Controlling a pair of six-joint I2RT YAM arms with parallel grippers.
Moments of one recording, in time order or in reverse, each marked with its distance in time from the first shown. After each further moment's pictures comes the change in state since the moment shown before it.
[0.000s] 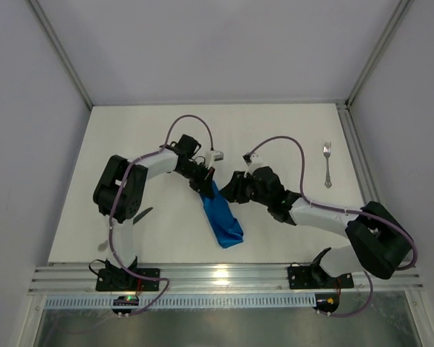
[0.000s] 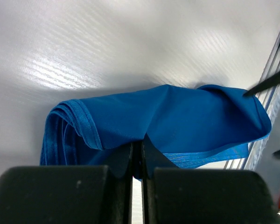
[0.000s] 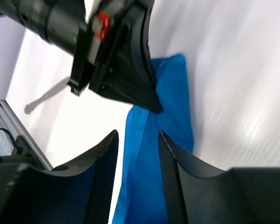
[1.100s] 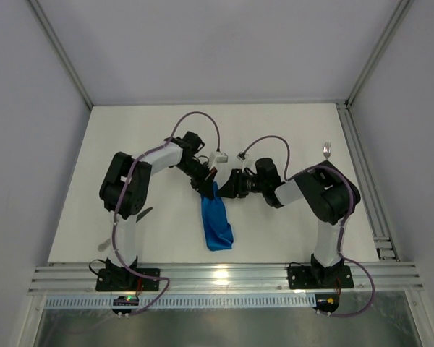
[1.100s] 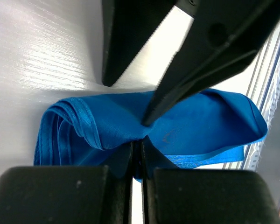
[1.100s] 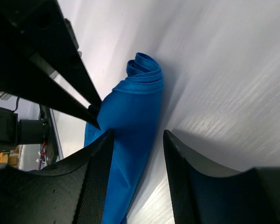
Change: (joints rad) left arm -0.013 0.066 0.160 -0.275 0.033 0.282; right arm -0.260 0.517 0.120 0.392 -0.614 -0.020
